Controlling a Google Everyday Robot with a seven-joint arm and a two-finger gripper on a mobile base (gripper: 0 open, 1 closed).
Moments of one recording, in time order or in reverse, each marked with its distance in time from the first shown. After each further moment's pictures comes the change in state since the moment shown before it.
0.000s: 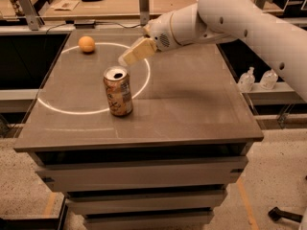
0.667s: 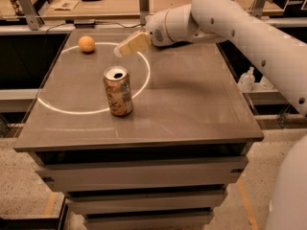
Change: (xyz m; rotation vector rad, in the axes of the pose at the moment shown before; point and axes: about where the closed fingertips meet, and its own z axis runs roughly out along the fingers) arm -0.006 -0.034 0.025 0.032 -0.072 0.044
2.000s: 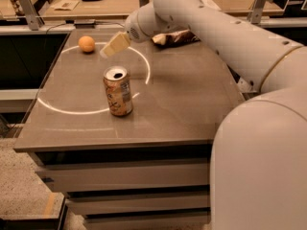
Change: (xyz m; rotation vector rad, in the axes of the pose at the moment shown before) arm -0.005 -0.008 0.073 0.058 0.167 -0.069
